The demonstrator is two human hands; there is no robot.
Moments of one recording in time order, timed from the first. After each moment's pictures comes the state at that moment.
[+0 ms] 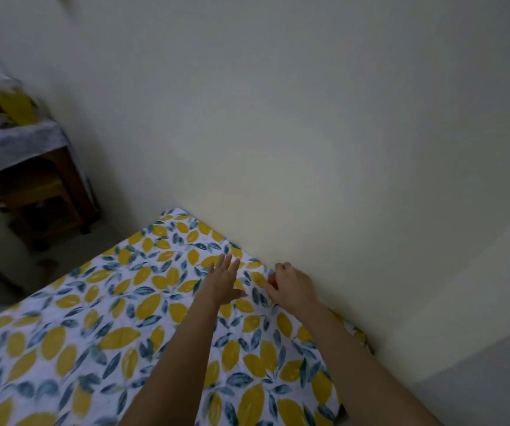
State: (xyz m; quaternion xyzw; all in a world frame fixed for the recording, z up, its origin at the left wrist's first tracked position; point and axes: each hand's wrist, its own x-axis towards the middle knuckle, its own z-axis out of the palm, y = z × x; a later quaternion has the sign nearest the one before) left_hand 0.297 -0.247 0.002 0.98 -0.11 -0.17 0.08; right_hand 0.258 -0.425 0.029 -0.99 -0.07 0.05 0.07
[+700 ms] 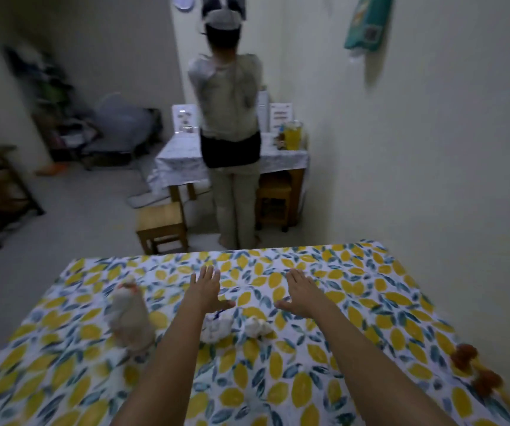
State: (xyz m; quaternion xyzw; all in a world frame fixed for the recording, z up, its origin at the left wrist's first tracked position) left_hand -0.038 0.052 0.082 0.94 0.31 -0.14 0.08; right_hand 0.133 -0.129 0.075 -0.86 -0.48 0.17 -0.02
